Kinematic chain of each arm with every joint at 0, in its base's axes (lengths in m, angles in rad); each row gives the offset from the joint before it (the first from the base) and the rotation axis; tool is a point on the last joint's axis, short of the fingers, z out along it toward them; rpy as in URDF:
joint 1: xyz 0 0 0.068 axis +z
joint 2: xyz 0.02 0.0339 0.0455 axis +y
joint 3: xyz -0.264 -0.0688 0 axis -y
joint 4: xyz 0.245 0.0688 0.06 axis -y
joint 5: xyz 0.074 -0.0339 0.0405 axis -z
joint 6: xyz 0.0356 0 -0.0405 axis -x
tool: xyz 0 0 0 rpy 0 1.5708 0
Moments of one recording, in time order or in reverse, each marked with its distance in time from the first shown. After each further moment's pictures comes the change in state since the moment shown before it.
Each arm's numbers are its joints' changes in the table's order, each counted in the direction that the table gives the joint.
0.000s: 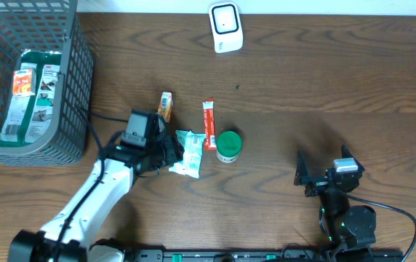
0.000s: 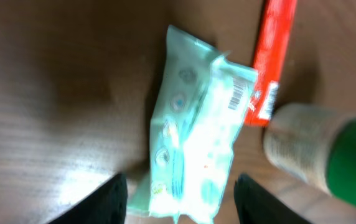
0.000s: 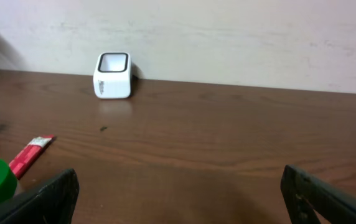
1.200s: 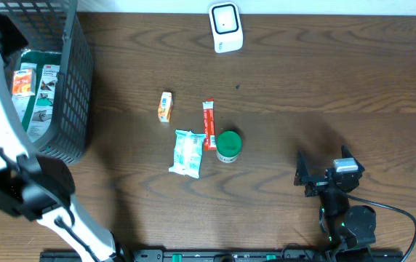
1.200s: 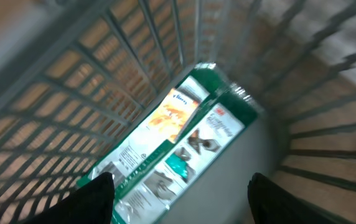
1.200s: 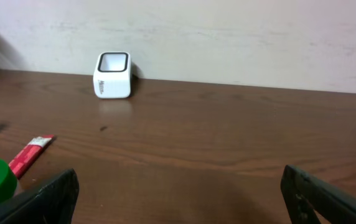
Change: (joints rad) left arm 0.697 0.677 1.505 -0.650 -0.470 -0.378; right arm 0.000 0.001 0.000 0.000 0.000 0.000
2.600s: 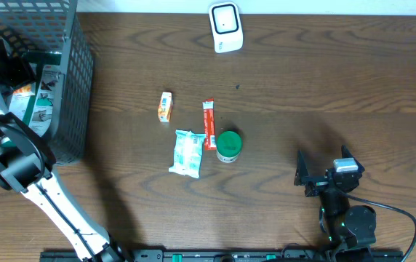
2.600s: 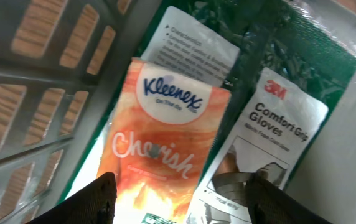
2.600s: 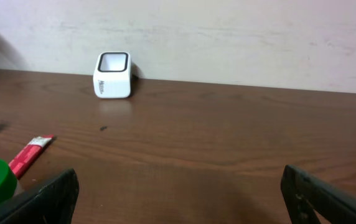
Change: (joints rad) left arm 0.163 0.387 0.000 0.132 0.346 -0.299; right arm 0.000 0.000 0.000 0.000 0.000 0.000
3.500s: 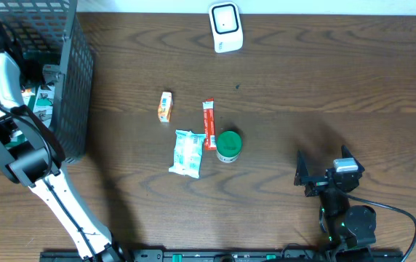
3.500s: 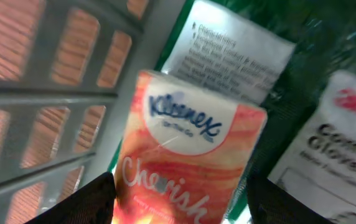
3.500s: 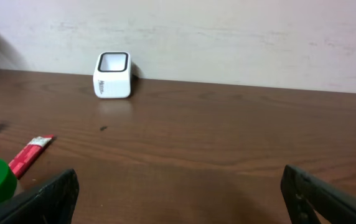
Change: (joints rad) left arm -0.086 0.000 -0.105 0.136 -0.315 -0.031; right arm 0.000 0.000 0.000 0.000 0.000 0.000
